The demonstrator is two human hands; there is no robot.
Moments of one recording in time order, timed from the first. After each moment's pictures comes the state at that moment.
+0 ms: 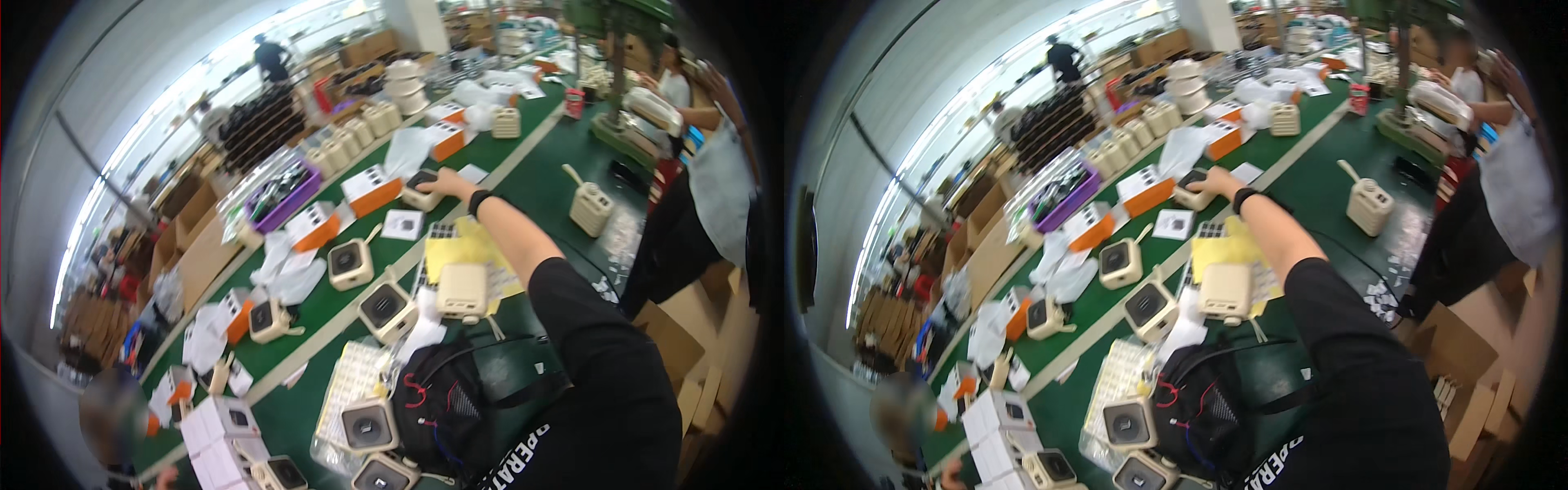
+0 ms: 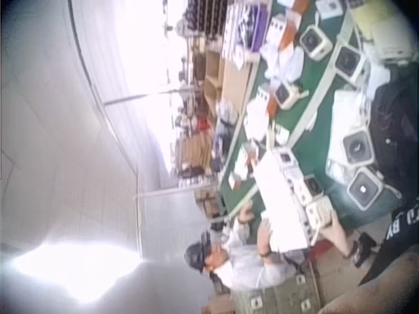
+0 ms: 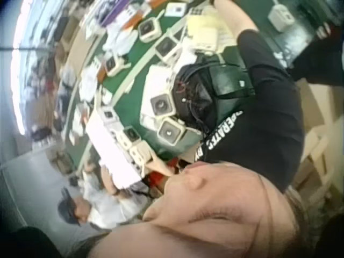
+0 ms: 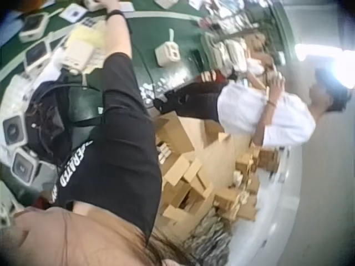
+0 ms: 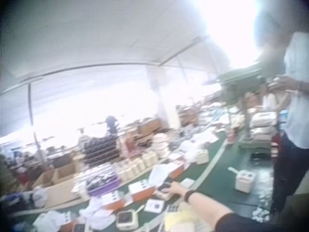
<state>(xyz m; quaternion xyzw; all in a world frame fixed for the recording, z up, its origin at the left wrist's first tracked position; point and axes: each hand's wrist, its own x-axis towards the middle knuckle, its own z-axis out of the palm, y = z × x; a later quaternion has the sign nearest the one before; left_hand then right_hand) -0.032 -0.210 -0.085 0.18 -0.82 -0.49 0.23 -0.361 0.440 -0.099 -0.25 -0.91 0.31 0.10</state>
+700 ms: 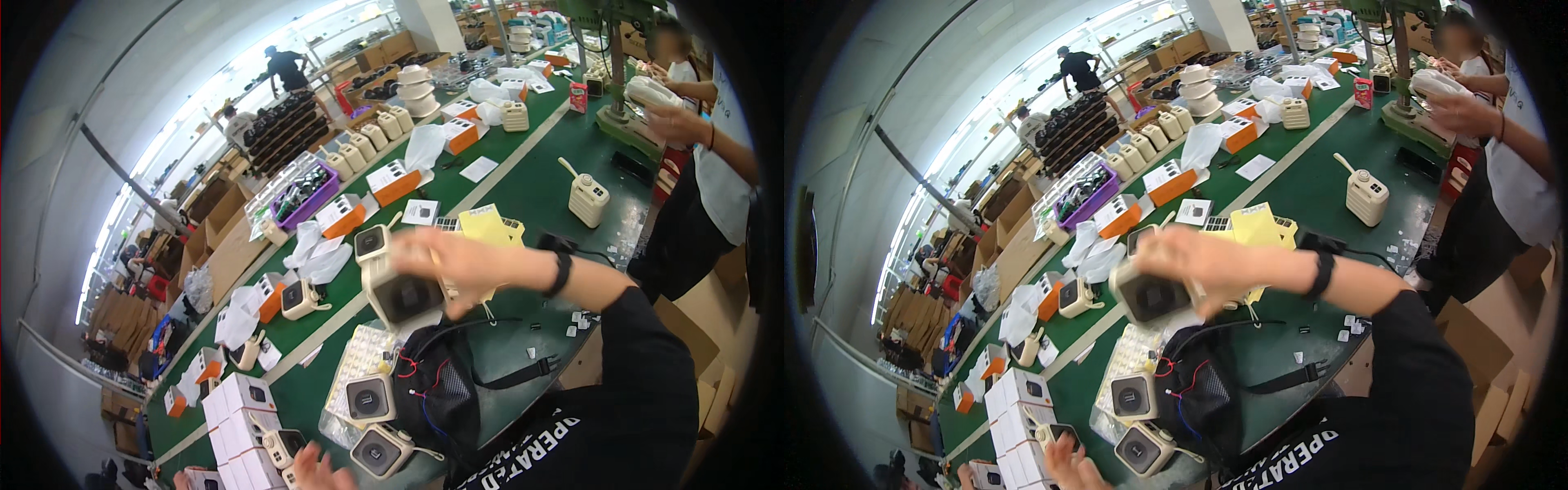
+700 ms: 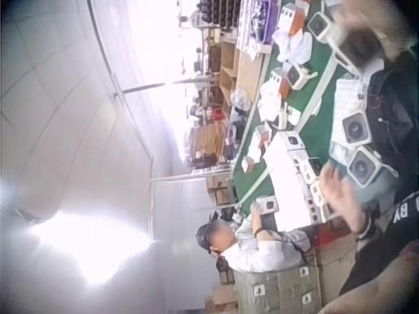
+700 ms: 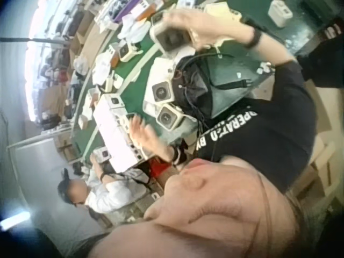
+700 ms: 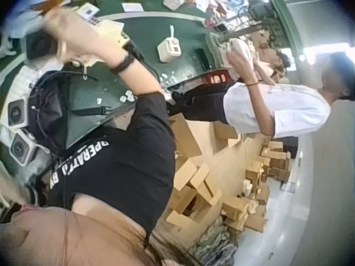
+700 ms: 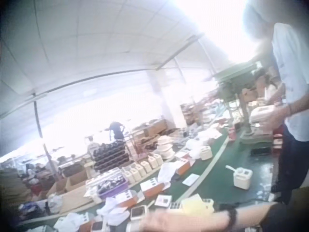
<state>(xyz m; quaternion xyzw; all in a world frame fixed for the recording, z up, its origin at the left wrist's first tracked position) -0.018 -0.098 0.020 -0.13 -0.74 -0.61 0.25 -0.105 0.251 0.058 0.35 -0.88 0.19 0.25</state>
